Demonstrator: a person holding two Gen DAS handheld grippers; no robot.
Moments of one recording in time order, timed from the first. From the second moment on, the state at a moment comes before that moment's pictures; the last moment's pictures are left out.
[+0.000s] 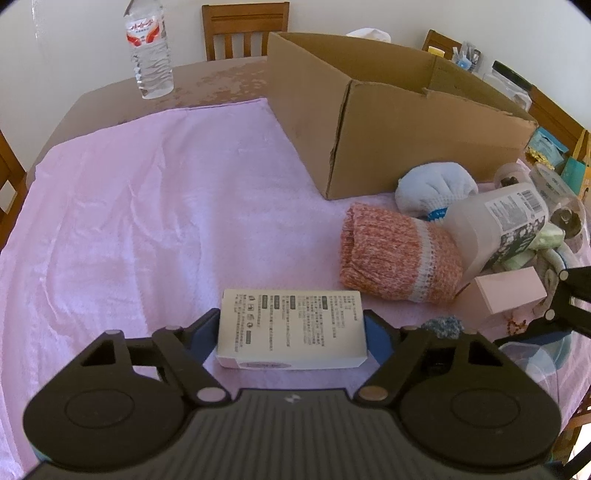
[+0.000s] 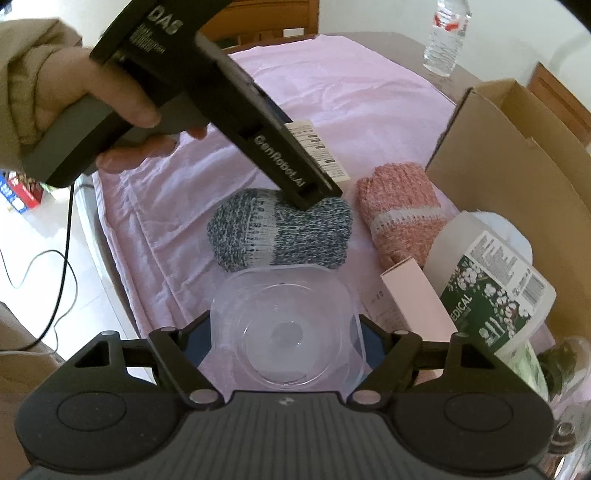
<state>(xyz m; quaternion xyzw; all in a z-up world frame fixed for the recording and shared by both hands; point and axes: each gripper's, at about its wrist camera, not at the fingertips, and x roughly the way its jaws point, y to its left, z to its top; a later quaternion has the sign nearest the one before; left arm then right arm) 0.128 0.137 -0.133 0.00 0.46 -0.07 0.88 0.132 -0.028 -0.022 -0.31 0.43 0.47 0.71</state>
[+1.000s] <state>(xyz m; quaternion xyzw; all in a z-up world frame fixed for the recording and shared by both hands) 0.177 0.059 0.001 0.03 0.39 -0.09 0.92 0.225 -0.097 0.089 -0.28 0.33 0.50 0.75</state>
